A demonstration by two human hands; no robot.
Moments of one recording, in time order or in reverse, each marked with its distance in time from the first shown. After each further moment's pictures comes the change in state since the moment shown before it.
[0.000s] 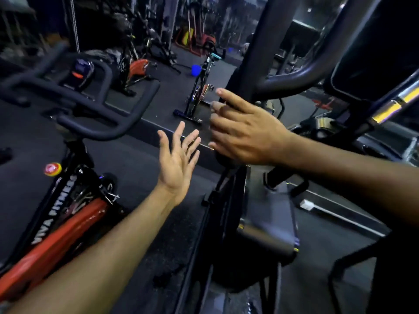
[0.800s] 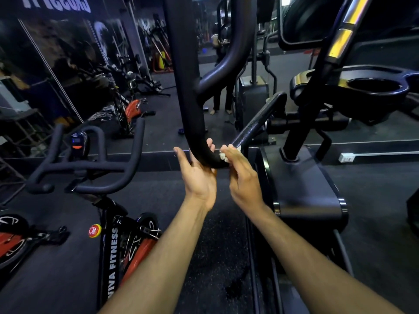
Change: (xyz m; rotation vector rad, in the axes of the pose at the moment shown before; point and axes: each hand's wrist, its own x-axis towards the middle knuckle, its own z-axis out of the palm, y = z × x) left_hand -0.003 -0.020 0.058 0.309 0.072 -0.072; right_hand -0.026 -0.160 0.064 1.108 0.633 1.439
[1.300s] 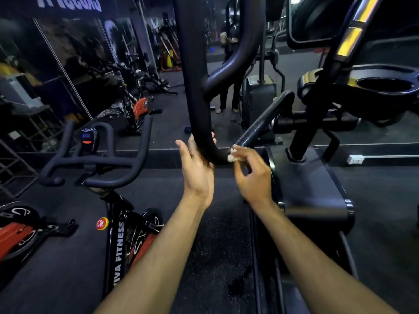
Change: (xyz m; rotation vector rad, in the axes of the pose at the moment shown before) left_hand -0.005 0.009 -0.009 -0.014 -0.108 0.107; right_hand 0.004 -0.013 -0.014 0.045 0.183 -0.028
